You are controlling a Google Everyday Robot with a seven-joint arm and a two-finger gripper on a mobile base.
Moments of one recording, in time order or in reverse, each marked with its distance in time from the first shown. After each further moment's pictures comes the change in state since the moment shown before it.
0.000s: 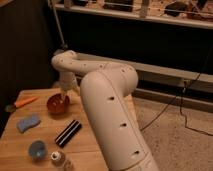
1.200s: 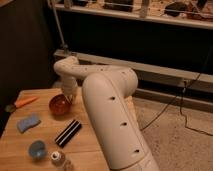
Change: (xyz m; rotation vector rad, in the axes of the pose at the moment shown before) arm 0.001 -0.002 0.016 0.008 0.003 -0.072
